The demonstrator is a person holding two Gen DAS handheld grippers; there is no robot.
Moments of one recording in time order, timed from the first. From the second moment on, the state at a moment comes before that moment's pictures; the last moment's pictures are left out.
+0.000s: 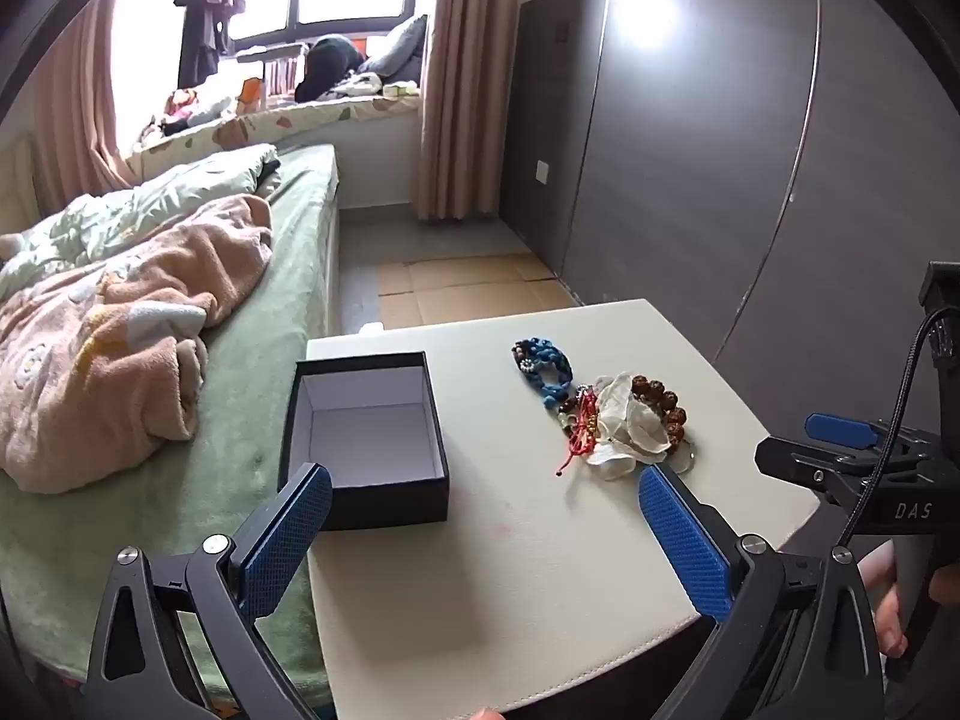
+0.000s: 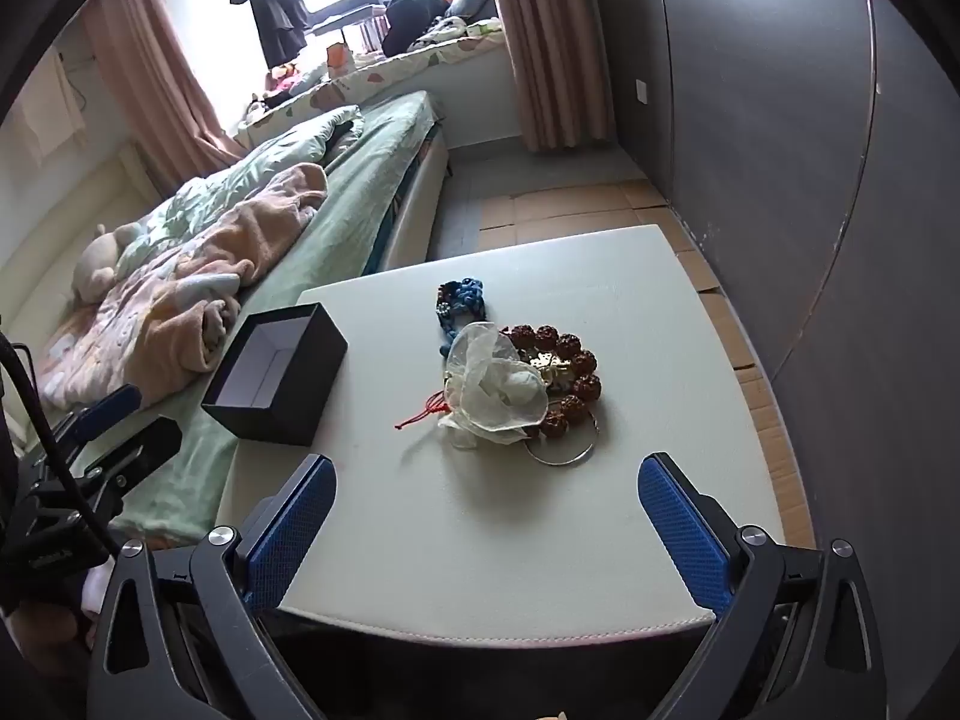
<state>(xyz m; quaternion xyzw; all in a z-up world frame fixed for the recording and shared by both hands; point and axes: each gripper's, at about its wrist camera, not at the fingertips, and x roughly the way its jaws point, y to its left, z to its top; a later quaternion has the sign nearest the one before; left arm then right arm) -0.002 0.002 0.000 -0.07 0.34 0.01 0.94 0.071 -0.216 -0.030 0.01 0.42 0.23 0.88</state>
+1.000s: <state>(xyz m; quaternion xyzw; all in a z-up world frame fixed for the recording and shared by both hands) -0.004 -0.006 0.000 -0.06 0.34 0.01 0.94 0.070 -0.220 -0.032 0.01 0.42 0.23 0.88</state>
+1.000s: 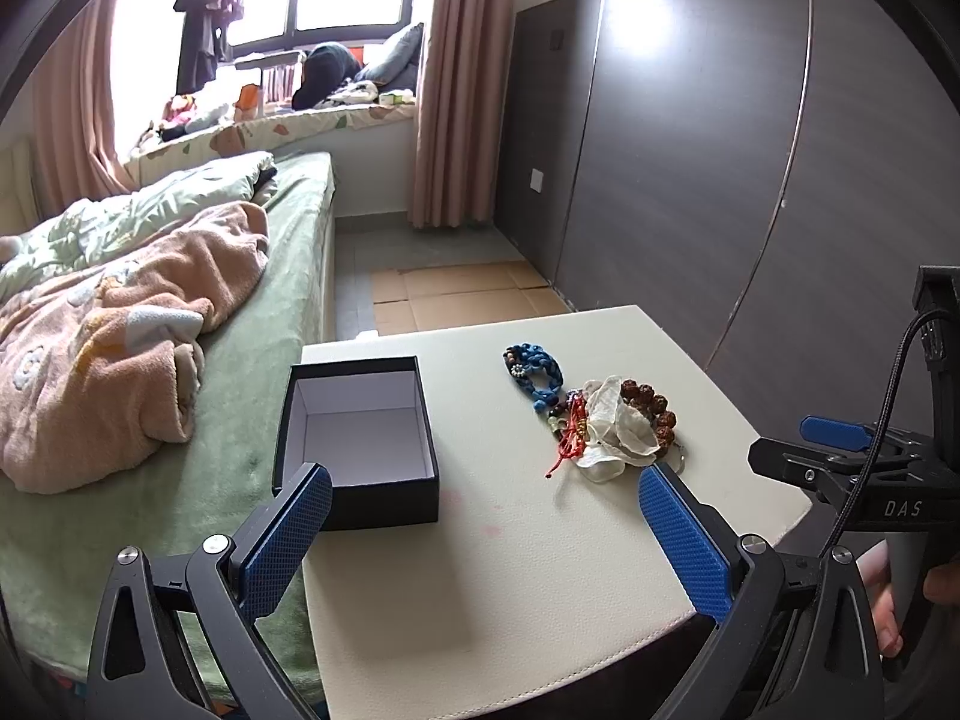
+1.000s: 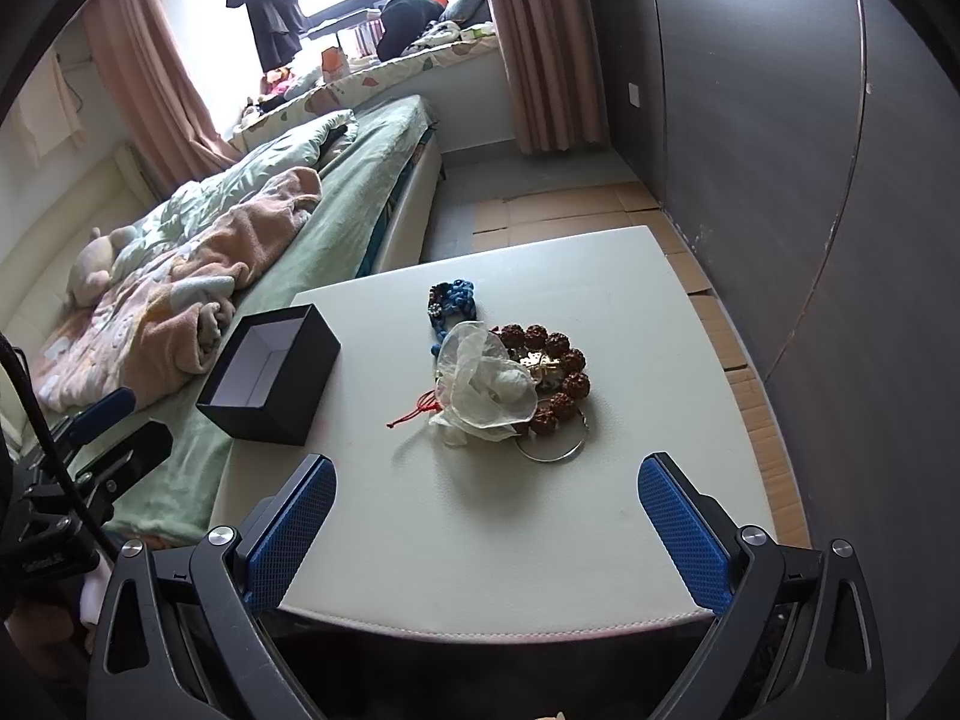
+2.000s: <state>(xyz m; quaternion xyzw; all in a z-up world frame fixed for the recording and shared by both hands) -0.002 -0.004 -0.002 -0.06 0.33 0.01 0.94 0.072 -0.223 -0.031 0.01 0.42 0.23 0.88</state>
